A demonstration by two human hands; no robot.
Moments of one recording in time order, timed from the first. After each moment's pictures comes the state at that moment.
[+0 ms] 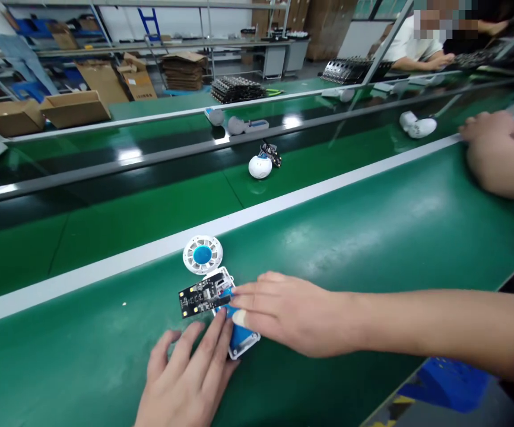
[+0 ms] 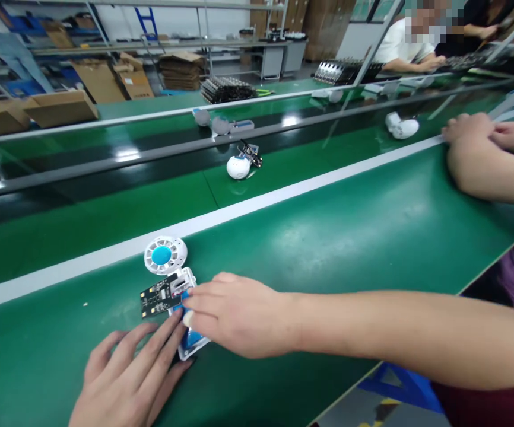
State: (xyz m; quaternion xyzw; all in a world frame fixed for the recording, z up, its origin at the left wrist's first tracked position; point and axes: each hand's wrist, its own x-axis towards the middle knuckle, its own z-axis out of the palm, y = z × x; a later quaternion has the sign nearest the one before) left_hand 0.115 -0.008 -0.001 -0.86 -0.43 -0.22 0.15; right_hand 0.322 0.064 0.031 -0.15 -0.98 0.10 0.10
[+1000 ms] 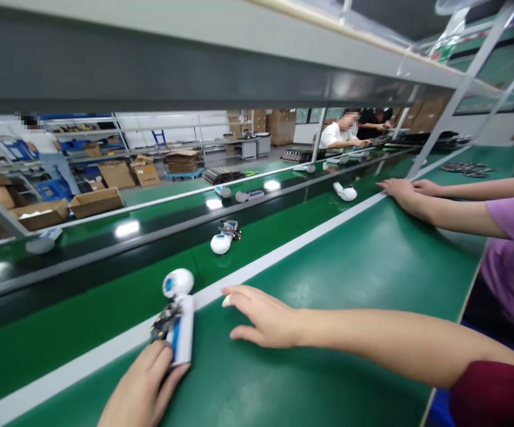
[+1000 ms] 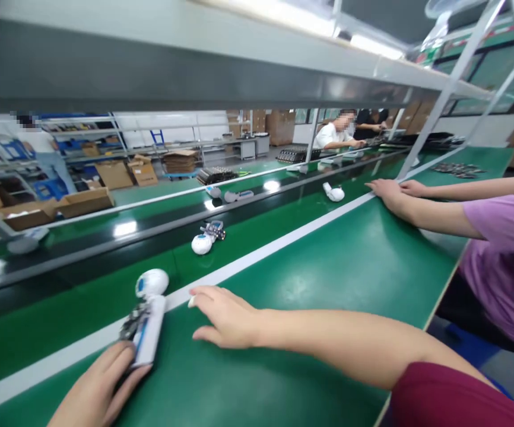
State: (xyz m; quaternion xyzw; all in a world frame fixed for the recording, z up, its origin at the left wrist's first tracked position) left_hand 0.035 0.071 -0.017 -0.86 -0.47 -0.20 0.07; right_hand 0.311 0.104 0.034 -0.35 -0.90 0.17 0.21
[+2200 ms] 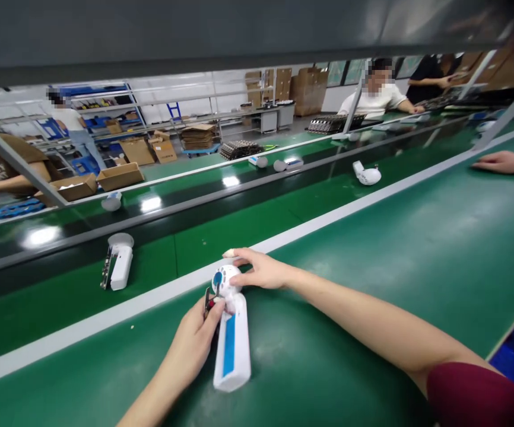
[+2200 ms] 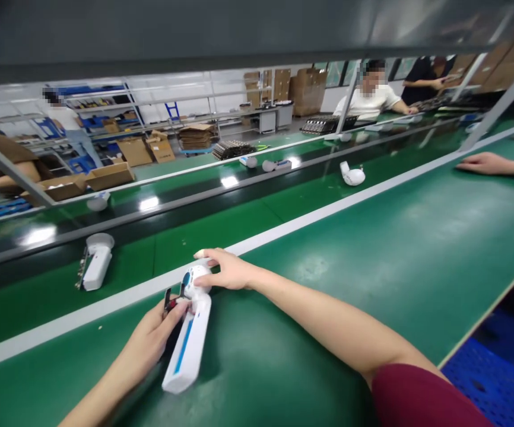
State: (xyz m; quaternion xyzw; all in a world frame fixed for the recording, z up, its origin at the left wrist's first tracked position) left_hand 0.104 0.066 0.025 -0.66 -0.57 -0.26 -0.42; right_hand 0.285 0.155 0.004 -0.31 -0.68 0.58 0.32
